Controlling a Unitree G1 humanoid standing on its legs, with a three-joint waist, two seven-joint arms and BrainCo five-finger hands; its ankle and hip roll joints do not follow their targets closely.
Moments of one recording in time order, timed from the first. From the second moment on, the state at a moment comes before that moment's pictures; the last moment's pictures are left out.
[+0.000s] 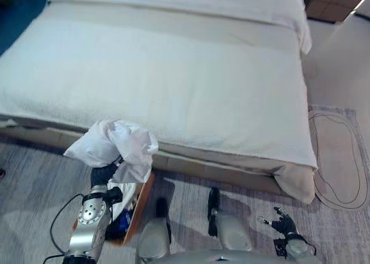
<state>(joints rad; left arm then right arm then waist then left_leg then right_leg) 0.18 0.40 0.04 0.27 -0.35 -0.19 0.24 0.11 -0.32 0.05 0.88 0.01 -0.08 -0.21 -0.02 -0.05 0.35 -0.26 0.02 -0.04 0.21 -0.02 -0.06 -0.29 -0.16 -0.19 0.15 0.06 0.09</state>
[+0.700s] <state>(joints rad) -0.17 0.56 0.02 0.70 -0.19 -0.18 0.54 -0.12 -0.35 0.13 0.83 0.04 -0.15 -0.34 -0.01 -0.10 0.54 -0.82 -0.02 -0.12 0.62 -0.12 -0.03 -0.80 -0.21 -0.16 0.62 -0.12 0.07</state>
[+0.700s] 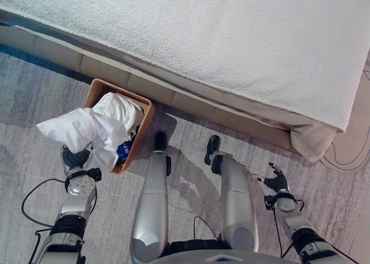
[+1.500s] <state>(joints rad) -0.21 0.57 0.02 0.76 -0.14 -0.10 0.59 -0.15 -0.36 0.15 0.83 0.06 -0.15 -0.35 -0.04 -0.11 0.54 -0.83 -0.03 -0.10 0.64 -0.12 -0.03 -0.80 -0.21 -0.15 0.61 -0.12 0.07</state>
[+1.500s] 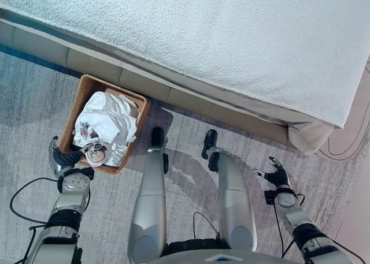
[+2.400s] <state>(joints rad) -0.05 0.30 -0.06 0.83 -0.33 -0.14 0.25 -0.09 -0.34 0.07 0.90 0.17 -0.13 -0.26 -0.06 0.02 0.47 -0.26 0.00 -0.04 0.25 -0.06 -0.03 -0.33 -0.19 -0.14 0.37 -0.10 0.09</state>
